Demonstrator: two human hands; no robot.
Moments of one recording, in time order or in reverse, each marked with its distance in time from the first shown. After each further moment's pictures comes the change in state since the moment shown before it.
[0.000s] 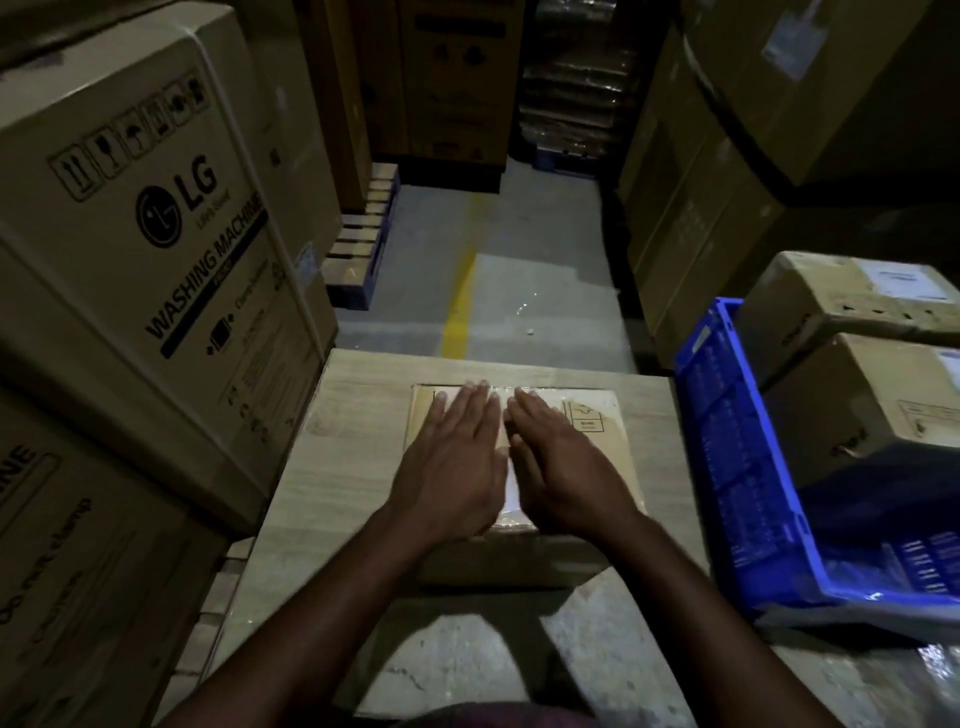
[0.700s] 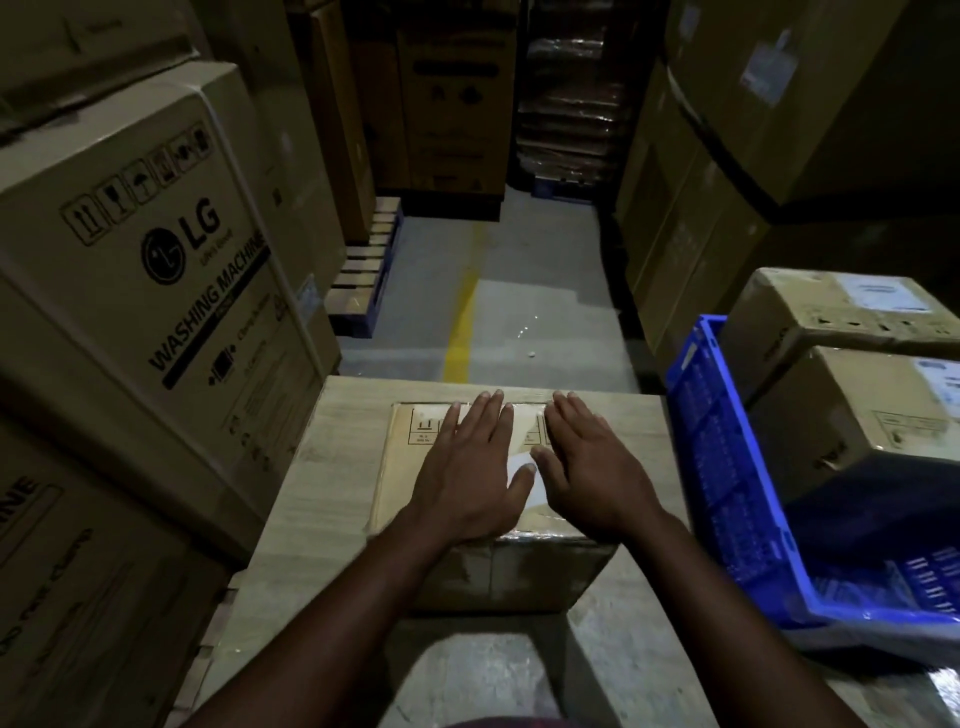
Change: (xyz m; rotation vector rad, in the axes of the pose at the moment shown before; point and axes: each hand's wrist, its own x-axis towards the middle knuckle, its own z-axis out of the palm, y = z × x) left_hand 0.031 0.029 0.013 -0.026 0.030 0.029; right_hand -0.004 0.059 -0.021 -0.163 0.024 0.140
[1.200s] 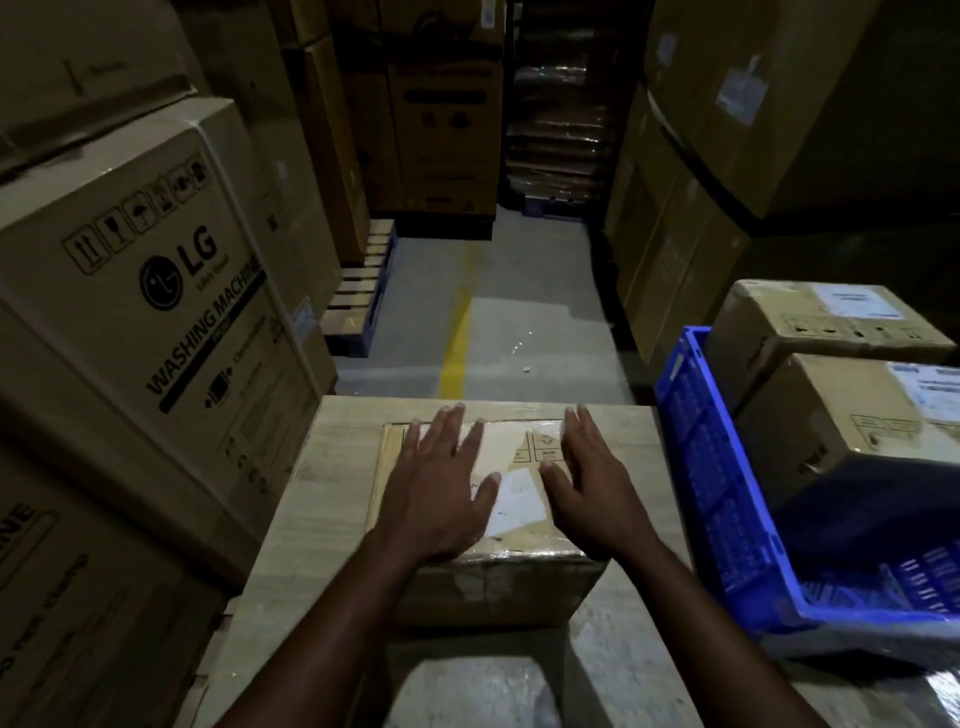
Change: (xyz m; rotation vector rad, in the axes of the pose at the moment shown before) left_hand -0.012 -0.017 -0.005 0.046 0.040 -0.085; right_hand -0.018 0.005 0.005 0.375 0.116 0.133
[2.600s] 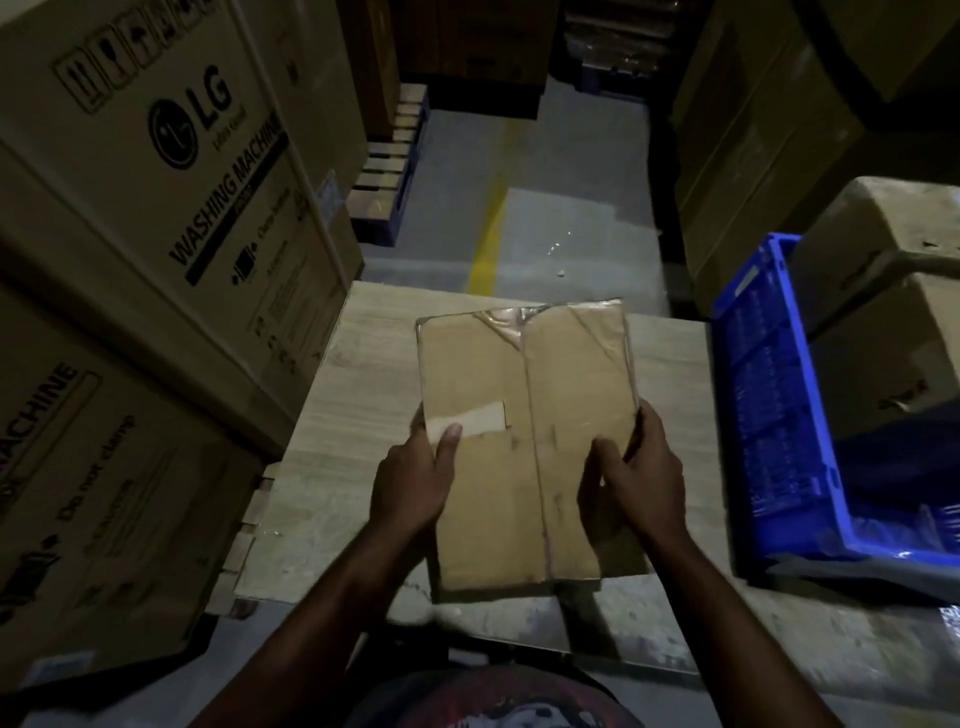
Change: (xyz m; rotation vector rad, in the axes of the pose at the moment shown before) left_hand -0.076 -0.037 0.078 -0.521 -0.016 -0.667; right_hand -0.054 0.023 0.050 0.181 0.092 0.379
